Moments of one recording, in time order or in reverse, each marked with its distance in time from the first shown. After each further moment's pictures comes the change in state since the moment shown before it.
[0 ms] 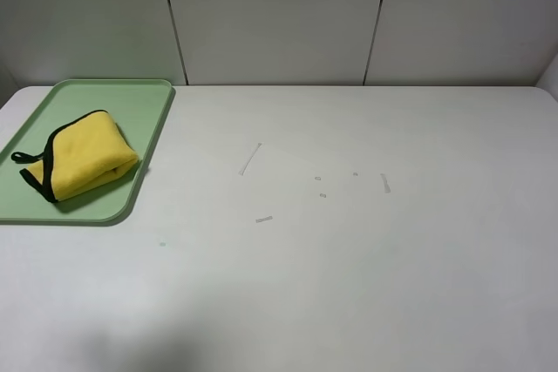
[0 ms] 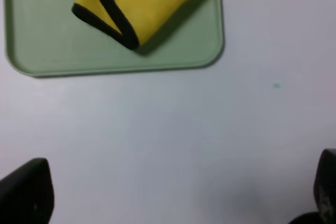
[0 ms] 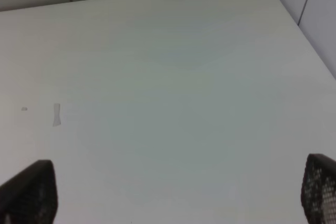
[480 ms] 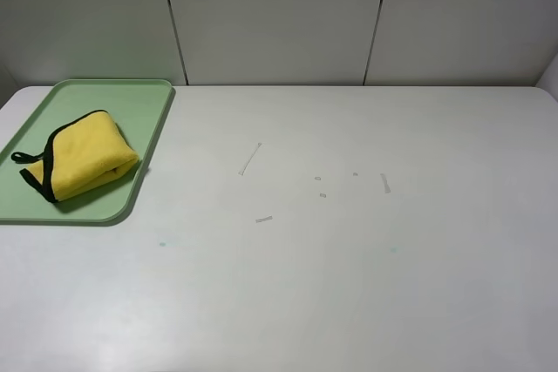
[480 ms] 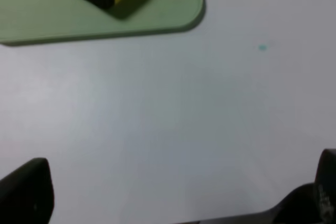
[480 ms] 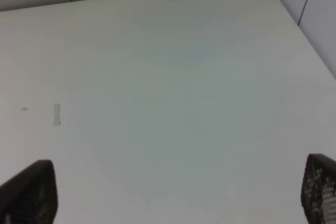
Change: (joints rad) left arm 0.000 -0.367 0.260 -0.034 0.001 0.022; right arm 0.000 0.000 0.000 0.000 0.000 0.000
